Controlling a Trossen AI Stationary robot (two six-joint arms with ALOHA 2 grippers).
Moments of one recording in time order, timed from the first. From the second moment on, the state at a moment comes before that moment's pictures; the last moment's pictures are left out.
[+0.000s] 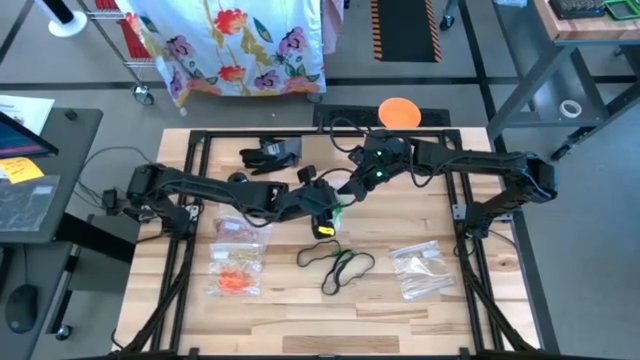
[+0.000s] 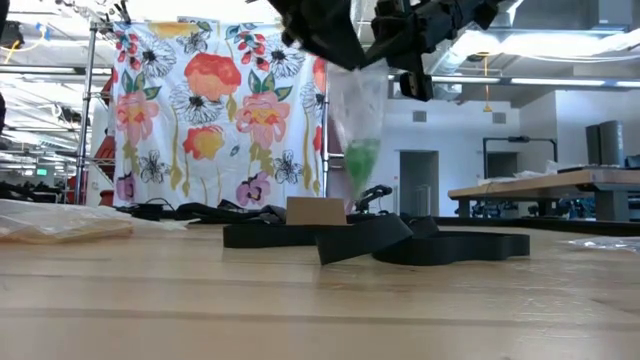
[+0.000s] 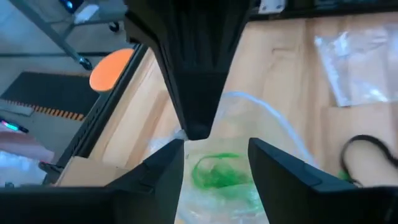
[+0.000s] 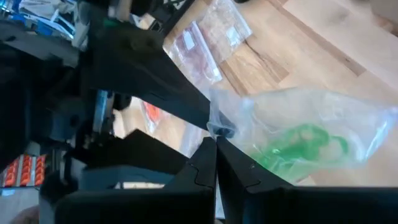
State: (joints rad) left arm -0.10 1.68 1.41 -0.36 -0.52 -0.01; right arm -0.27 1.44 1.15 -0.35 -0.39 0.64
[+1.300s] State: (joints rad) left arm -0.42 1.51 0.80 0.39 -0.68 0.03; right arm -0.25 1.03 1.02 -0.13 -0.09 0.31
